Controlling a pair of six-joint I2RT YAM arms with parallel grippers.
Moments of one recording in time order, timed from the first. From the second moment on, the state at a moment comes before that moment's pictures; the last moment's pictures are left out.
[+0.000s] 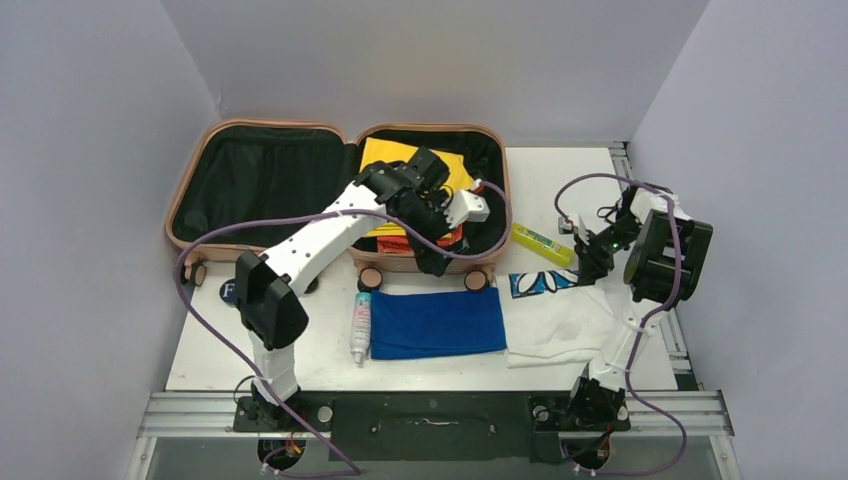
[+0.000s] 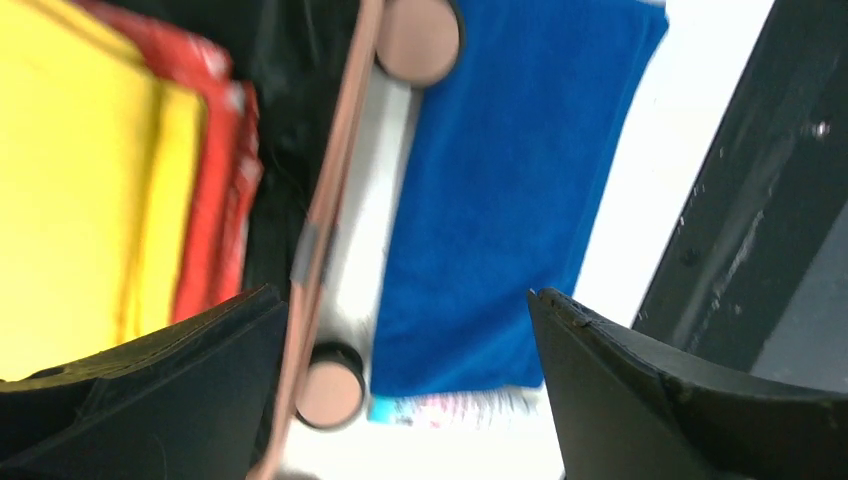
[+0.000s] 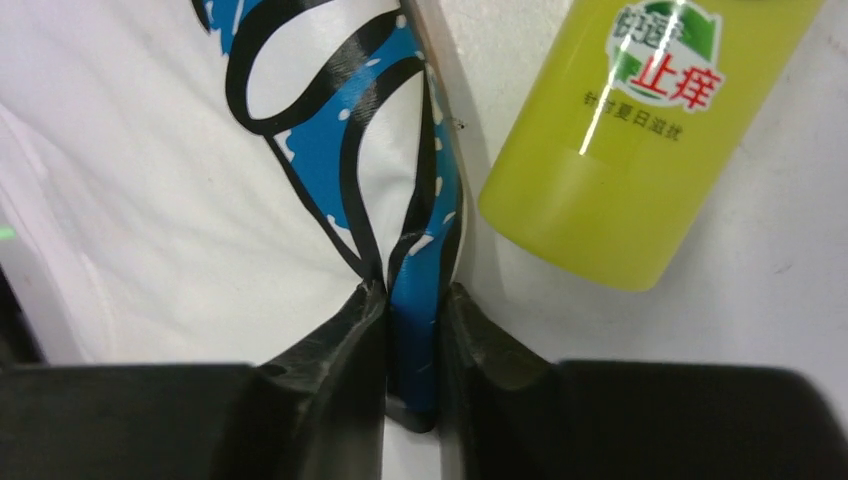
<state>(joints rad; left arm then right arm) -0.74 1.85 1.84 -1.16 0.35 0.45 -0.33 2.10 1.52 -1.35 -0.51 -1.67</state>
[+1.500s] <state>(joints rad) -0.95 2.55 2.28 -0.56 0.73 0.66 -0.60 1.53 0.99 -1.06 -0.64 -1.90</state>
